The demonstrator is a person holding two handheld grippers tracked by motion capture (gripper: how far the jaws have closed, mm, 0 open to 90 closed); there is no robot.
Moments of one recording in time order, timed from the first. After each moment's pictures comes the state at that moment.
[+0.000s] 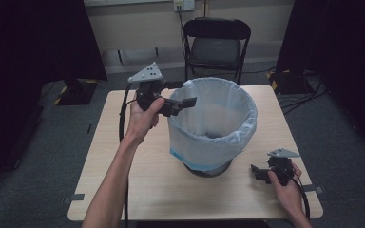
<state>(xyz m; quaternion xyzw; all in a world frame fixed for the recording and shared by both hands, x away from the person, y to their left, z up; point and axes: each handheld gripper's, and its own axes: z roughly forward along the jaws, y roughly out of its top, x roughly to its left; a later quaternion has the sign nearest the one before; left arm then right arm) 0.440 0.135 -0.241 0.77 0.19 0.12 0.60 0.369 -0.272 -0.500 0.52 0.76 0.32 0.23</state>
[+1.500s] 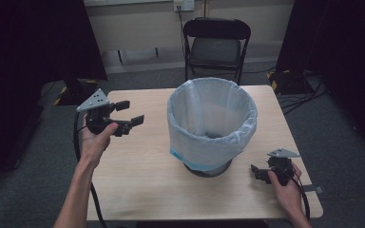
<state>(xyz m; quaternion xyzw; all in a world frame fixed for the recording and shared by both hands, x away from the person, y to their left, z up) 0.404 0.259 -0.291 0.77 0.29 0.20 0.54 0.369 -0.272 -0.500 0.52 0.76 0.32 0.23</state>
